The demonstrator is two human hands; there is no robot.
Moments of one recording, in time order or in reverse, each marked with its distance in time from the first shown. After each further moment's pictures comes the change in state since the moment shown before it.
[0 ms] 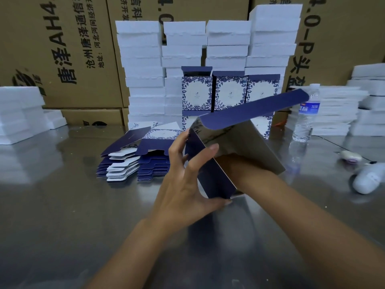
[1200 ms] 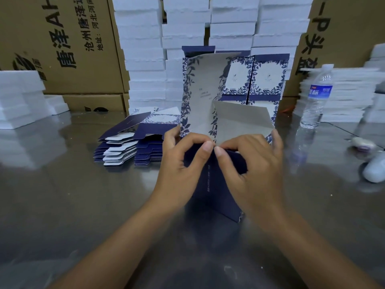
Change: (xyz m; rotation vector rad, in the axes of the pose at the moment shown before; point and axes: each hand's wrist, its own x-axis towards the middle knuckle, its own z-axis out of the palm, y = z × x) left_hand 0.006 0.021 0.004 -0.276 -0.024 -0.614; right_hand -0.061 0.001 0.038 0.443 1.117 -0.261
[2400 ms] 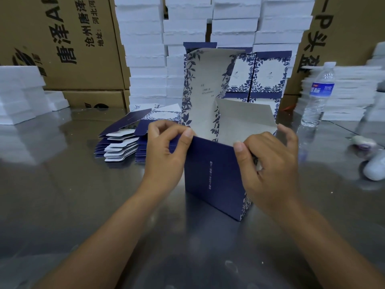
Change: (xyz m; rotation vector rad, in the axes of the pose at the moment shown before) left_hand 0.014 -0.013 -0.016 0.085 0.147 0.015; right_hand 0.003 0.015 -0.008 -0.041 0.065 -0.112
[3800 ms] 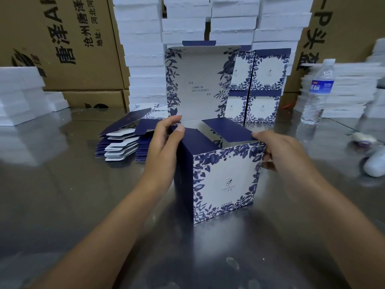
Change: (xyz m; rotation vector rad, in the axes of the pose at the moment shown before) left_hand 0.000 0.007 -0.003 -0.410 -0.035 -0.283; right_hand 0.022 0.018 -0.015 0.670 -0.385 0.980
